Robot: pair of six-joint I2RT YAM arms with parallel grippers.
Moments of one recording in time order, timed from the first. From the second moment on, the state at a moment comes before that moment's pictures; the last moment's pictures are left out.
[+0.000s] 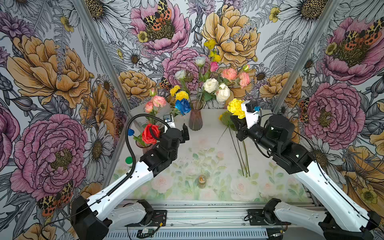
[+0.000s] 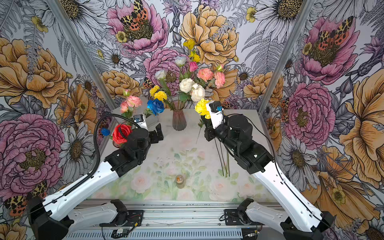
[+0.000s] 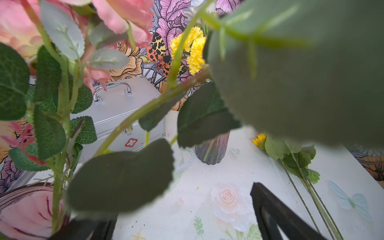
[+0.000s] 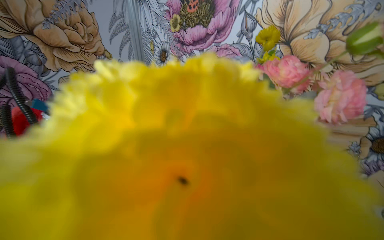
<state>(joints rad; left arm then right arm) -0.72 1.11 1.00 -0.27 -0.71 -0.37 0.62 1.05 1.33 -0.46 0.04 -0.01</state>
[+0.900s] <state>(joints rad) -0.77 1.09 1.00 -0.27 -0.70 -0.34 0.26 1.78 1.54 -0.78 0.01 0.20</state>
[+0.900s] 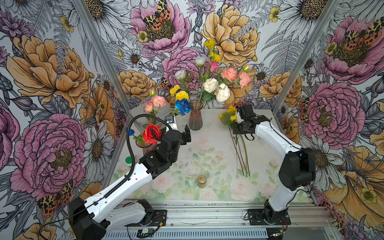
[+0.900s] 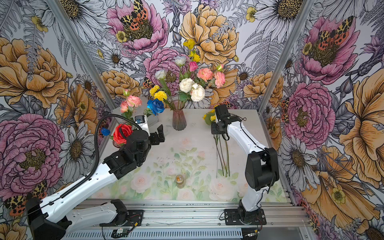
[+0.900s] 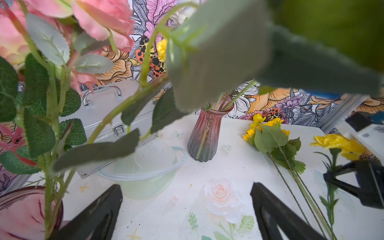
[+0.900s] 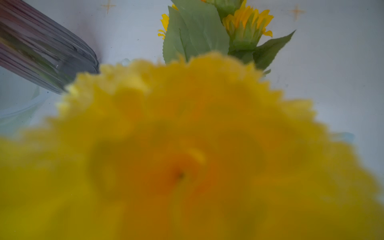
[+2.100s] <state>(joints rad) -0.88 1.03 1.00 -0.33 -0.72 -0.19 0.21 2.14 1.82 -0.78 0.00 0.15</state>
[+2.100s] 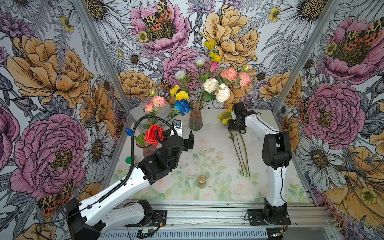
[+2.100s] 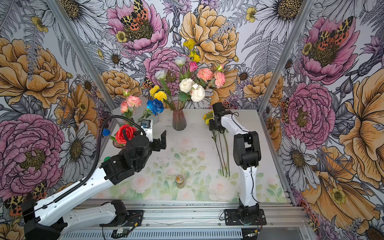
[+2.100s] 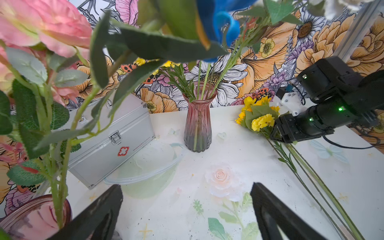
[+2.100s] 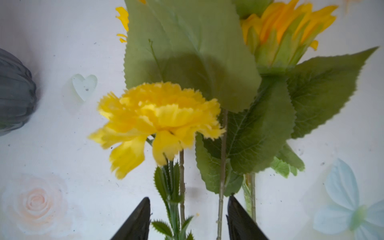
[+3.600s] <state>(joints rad) -0.08 0.80 1.13 -0.52 -0.15 -0.47 0.25 1.83 1.61 -0.71 -0.04 0.18</state>
